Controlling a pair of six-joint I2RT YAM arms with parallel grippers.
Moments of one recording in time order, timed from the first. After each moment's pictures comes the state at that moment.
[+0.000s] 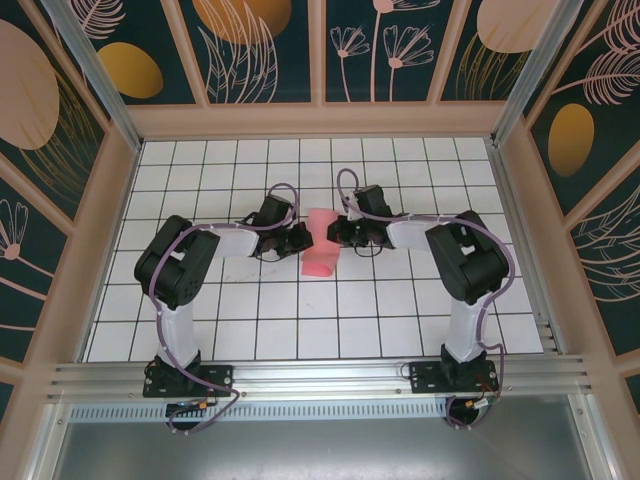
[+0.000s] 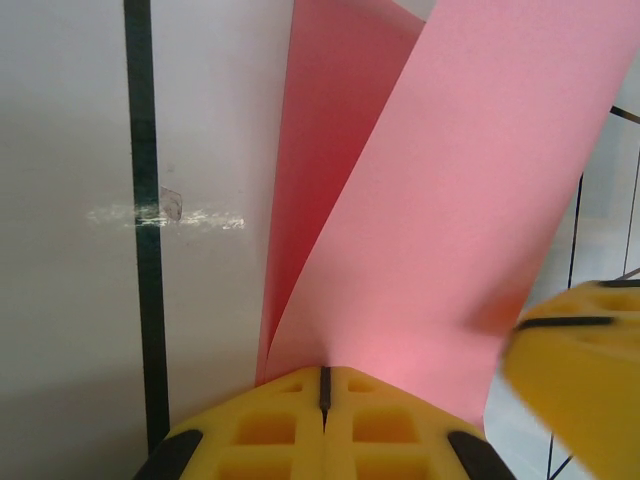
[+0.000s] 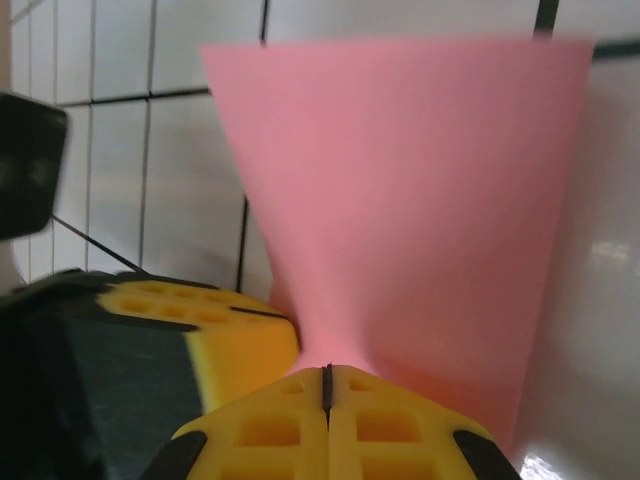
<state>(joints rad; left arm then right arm) -0.51 1.95 1.00 0.05 0.39 -0.80 0.51 1.92 1.03 0.05 -0.52 0.63</state>
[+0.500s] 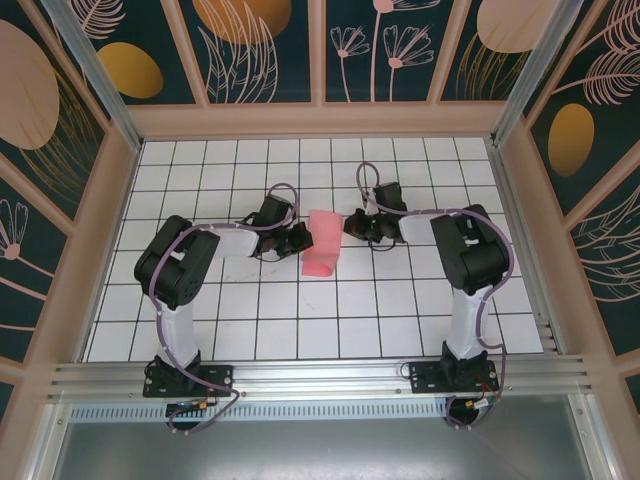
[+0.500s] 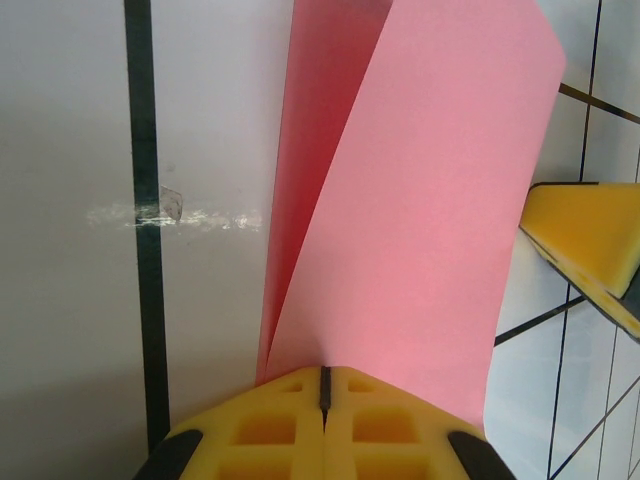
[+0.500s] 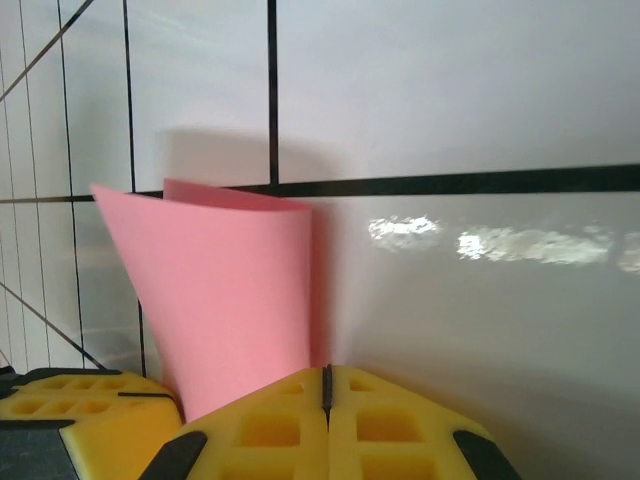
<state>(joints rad) -0.51 1.95 0.99 0.05 0.39 -0.80 0.38 1.97 1.03 0.08 -0.51 0.65</state>
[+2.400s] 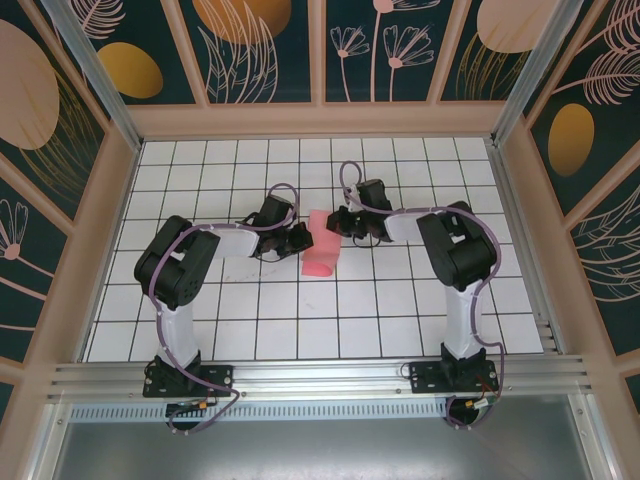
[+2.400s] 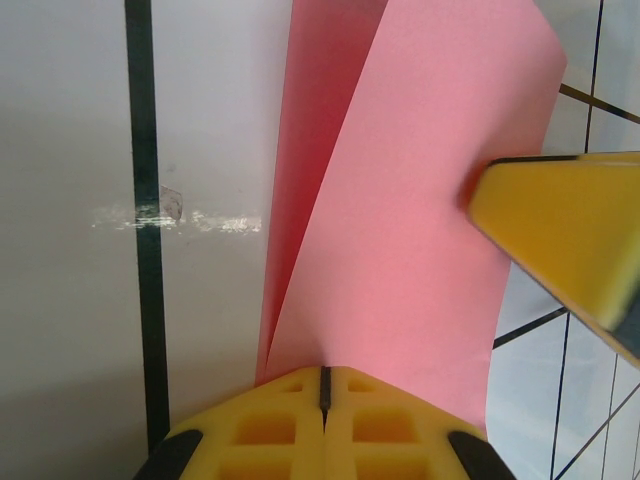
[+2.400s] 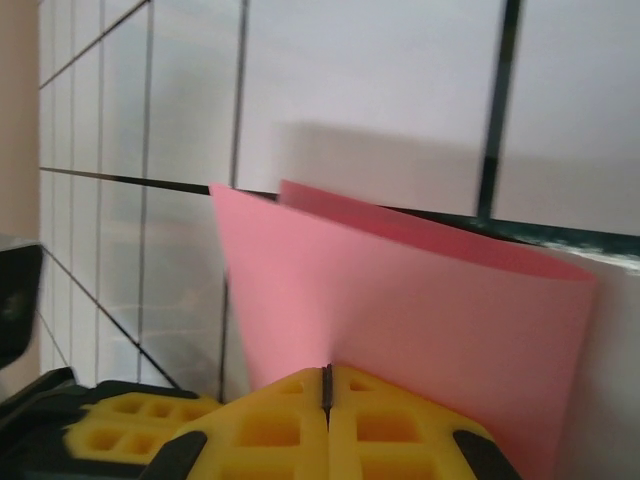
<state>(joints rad) -0.52 1.95 0.99 0.05 0.38 -0.80 0.46 2.05 1.11 0.16 -0.55 0.68</state>
